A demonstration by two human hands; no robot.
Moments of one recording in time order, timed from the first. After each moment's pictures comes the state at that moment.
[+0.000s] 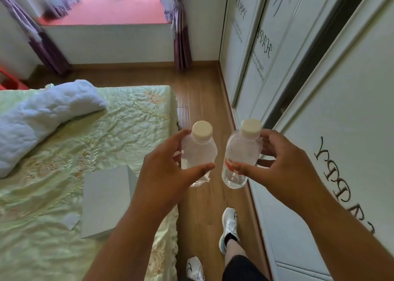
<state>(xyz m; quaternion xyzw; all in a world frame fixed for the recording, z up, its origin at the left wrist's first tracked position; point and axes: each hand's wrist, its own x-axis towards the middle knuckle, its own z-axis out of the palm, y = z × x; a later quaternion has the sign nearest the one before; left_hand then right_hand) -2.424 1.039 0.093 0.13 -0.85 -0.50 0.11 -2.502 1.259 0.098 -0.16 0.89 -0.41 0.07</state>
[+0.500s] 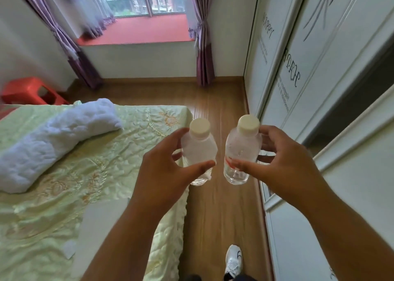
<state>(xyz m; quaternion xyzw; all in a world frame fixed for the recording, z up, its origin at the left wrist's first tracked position) -2.611 1.031 0.119 0.17 -0.85 -0.47 0.16 -2.722 1.236 0.108 -0.24 0.86 -0.45 0.09</state>
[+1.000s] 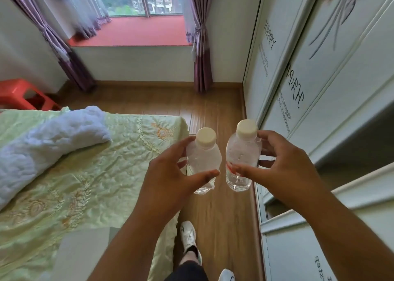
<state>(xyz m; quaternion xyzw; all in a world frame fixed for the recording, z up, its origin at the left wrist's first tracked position) -2.747 1.005 0.100 0.16 -0.85 -0.48 0.14 -2.864 1.210 0.104 -0.24 0.87 -0.41 0.11</state>
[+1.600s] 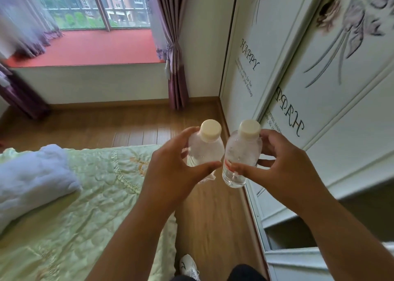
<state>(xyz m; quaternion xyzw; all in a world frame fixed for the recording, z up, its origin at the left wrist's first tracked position) -2.937 0.858 0.110 0.07 -0.86 -0.48 0.13 -3.000 1.074 0.117 -0.18 0.90 -0.39 0.03</state>
